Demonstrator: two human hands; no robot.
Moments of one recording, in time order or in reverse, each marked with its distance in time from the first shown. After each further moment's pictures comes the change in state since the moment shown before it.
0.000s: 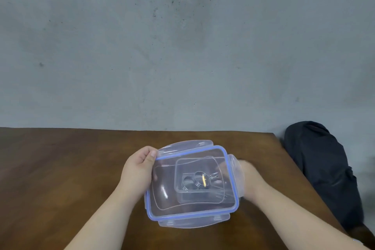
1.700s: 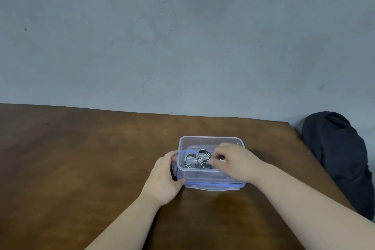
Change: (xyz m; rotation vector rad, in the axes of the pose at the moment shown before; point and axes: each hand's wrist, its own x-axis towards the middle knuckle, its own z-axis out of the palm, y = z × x) left_hand 0.039 -0.133 0.039 0.391 -0.219 0.095; right_hand 0.073 -0.007 0.042 -0.611 -0.211 -0.255
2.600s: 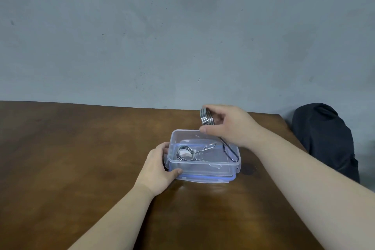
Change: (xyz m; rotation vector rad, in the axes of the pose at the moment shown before) left_hand -0.006 0.013 -0.006 -0.064 0.021 -0.024; right_hand -0.008 -0.035 -0.067 0.335 0.268 -0.035
